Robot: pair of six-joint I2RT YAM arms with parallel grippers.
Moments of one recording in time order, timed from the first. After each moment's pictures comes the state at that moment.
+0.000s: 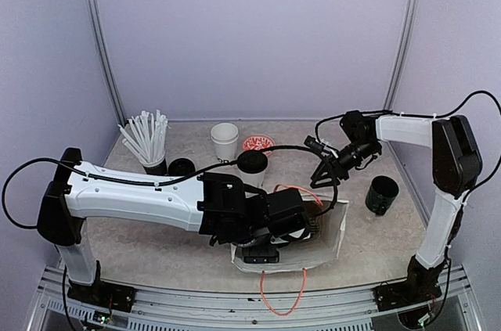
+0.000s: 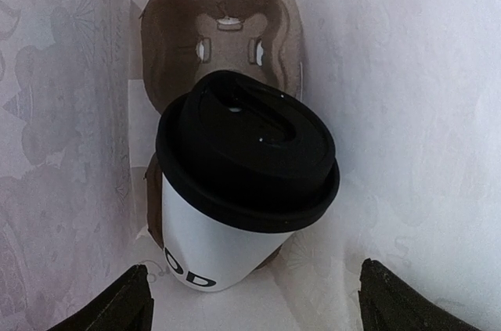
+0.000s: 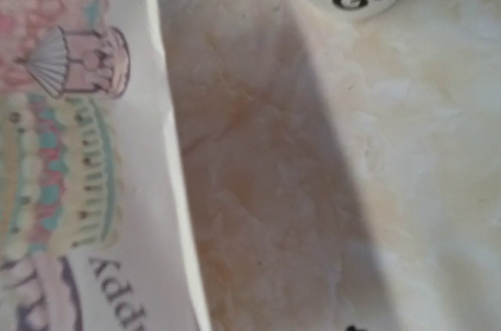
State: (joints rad) left arm -1.42 1.92 1.64 -0.90 -0.48 0.32; right arm 0.31 1.87 1.36 -0.84 -0.83 -0.73
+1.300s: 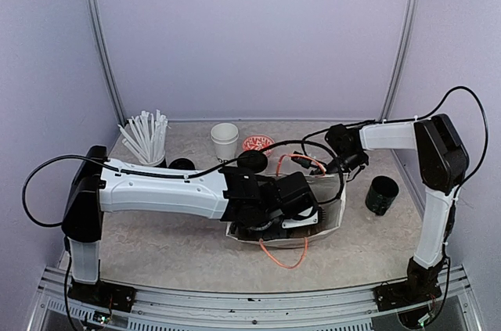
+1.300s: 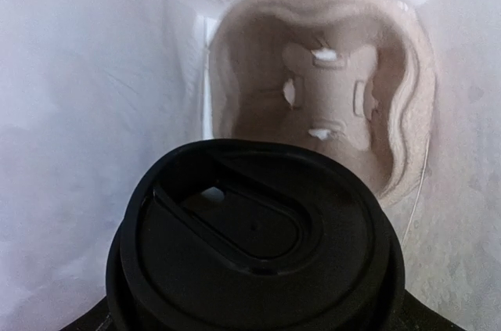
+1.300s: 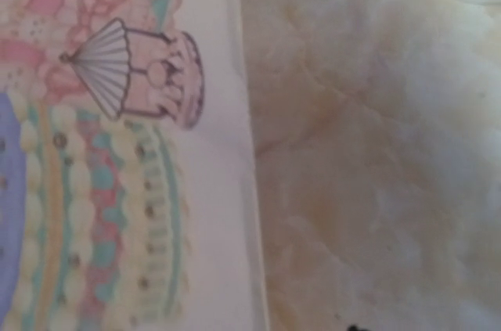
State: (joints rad) left arm -1.31 2.05 1.70 -0.75 -0.47 0.46; right arm 0.40 1.97 1.34 -0.82 -0.89 -0.76
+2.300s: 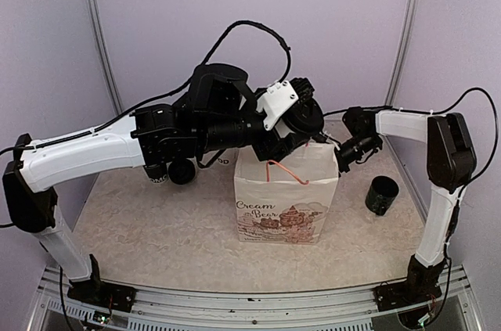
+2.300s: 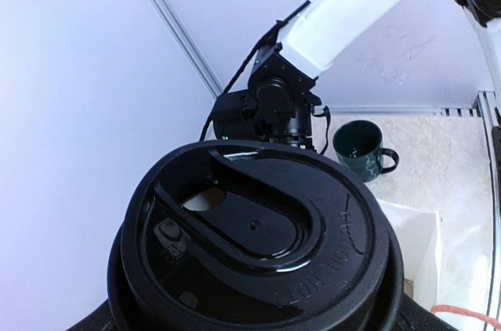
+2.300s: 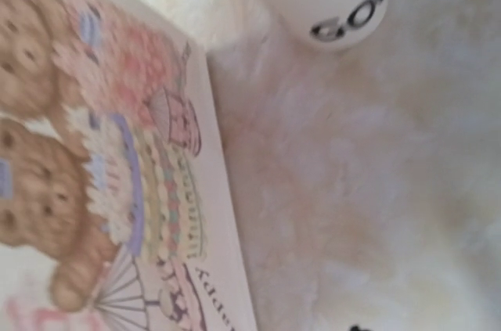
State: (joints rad) left arm -1.17 1.68 1.66 -0.26 -0.18 0.39; right arm 0.26 1.95 1.45 -0.89 -0.90 -0.76
